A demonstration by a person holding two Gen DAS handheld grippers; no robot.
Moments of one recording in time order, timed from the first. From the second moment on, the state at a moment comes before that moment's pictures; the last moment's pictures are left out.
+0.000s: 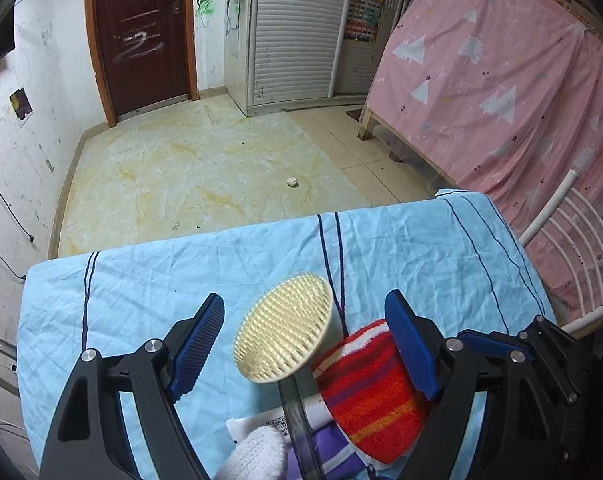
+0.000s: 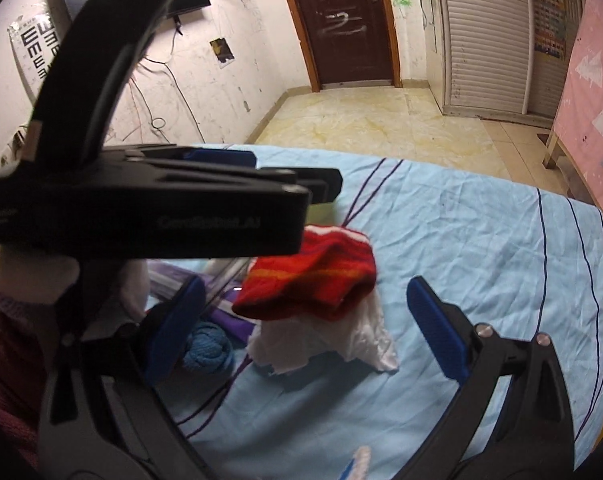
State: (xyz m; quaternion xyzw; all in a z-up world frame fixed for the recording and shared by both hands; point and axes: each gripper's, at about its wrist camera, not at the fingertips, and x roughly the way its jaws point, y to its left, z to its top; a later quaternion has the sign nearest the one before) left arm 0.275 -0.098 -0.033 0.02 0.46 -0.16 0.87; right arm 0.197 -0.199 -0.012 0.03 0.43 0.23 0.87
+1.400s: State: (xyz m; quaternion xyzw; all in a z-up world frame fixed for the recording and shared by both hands) left arm 0.266 -0.022 -0.046 -0.07 0.45 -0.16 0.88; right arm 0.230 -0.154 -0.027 -0.04 0.44 0.19 0.87
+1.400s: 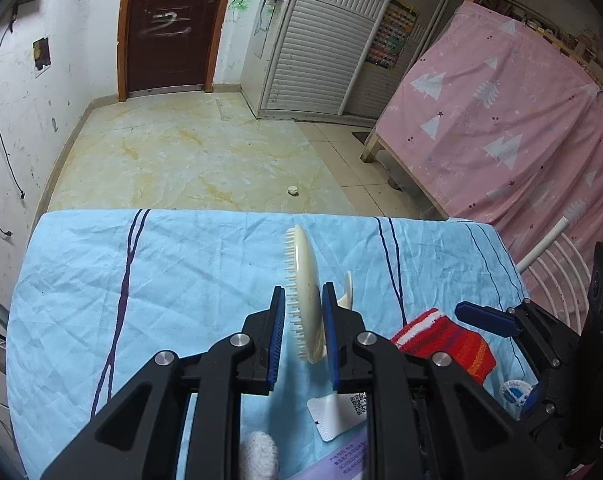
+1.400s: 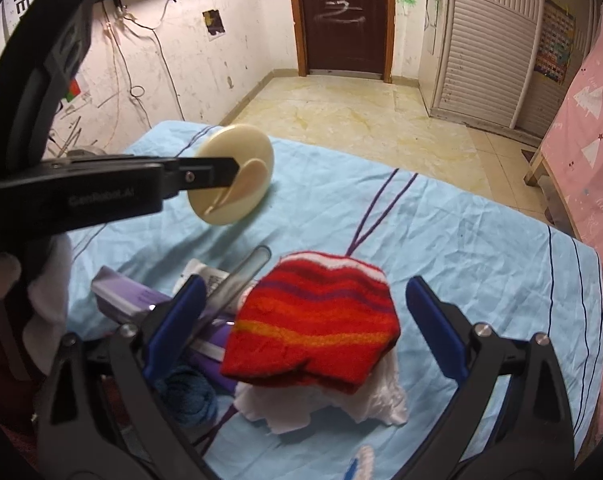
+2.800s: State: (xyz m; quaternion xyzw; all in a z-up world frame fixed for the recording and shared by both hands) left arm 0.184 -0.090 0.031 -0.03 0.35 -0.18 0.92; right arm 0.174 -0.245 0.020 0.07 0.35 0.17 0.92
